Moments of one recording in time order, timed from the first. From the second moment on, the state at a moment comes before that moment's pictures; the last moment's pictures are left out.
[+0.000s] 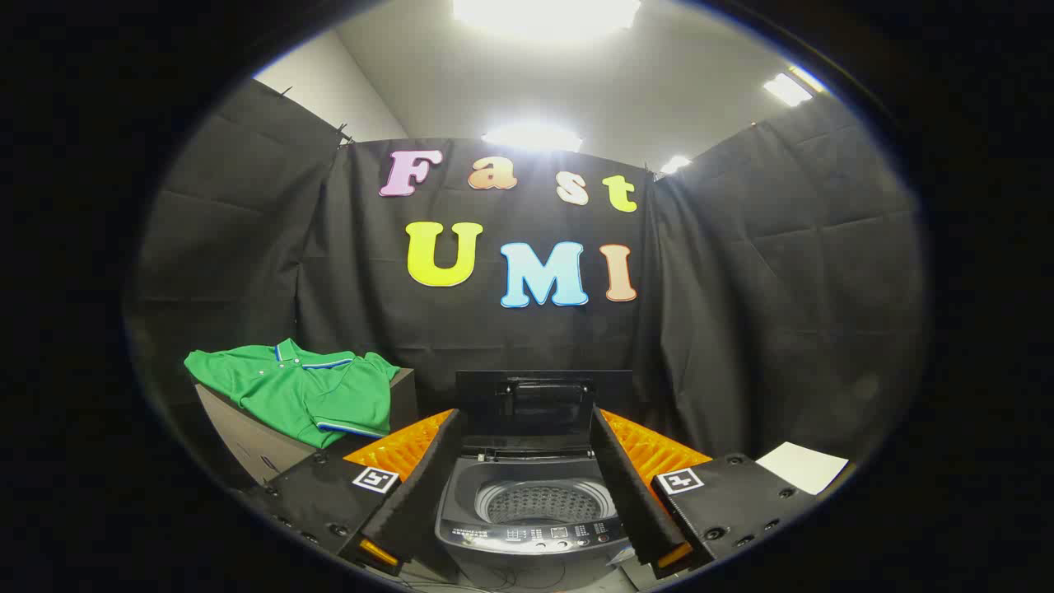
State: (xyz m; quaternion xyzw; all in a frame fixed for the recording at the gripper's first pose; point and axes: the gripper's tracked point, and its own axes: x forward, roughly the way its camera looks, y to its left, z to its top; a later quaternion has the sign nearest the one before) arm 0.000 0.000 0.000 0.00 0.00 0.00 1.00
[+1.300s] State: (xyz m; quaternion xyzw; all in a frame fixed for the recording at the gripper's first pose) arm 0.001 -0.003 0.005 0.01 -0.02 0.00 1.00
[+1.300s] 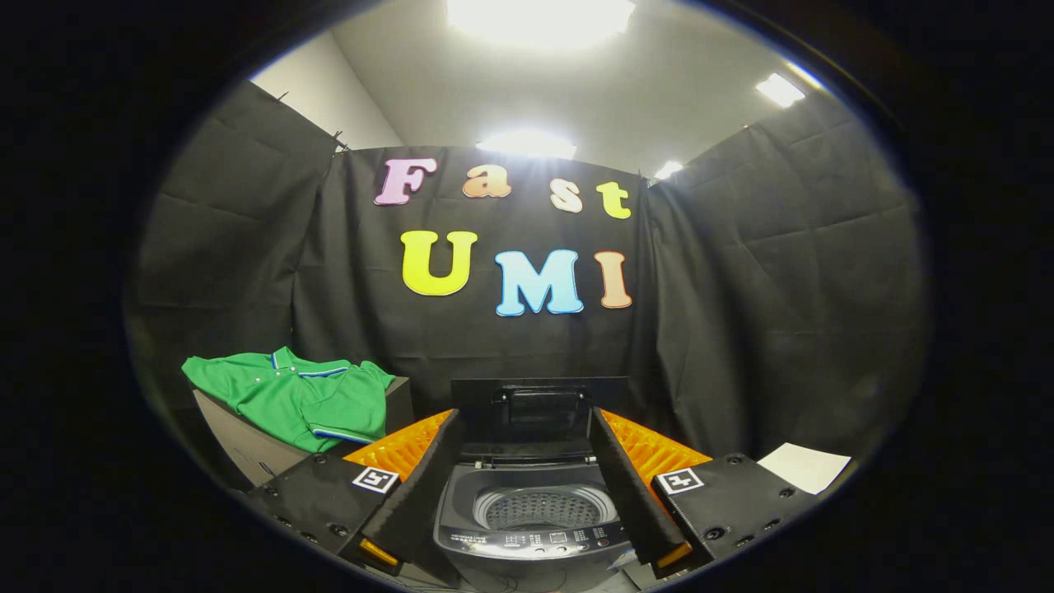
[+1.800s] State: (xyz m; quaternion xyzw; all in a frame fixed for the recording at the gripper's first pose) arm 0.015 0.014 0.027 0.02 -0.02 0.02 1.00
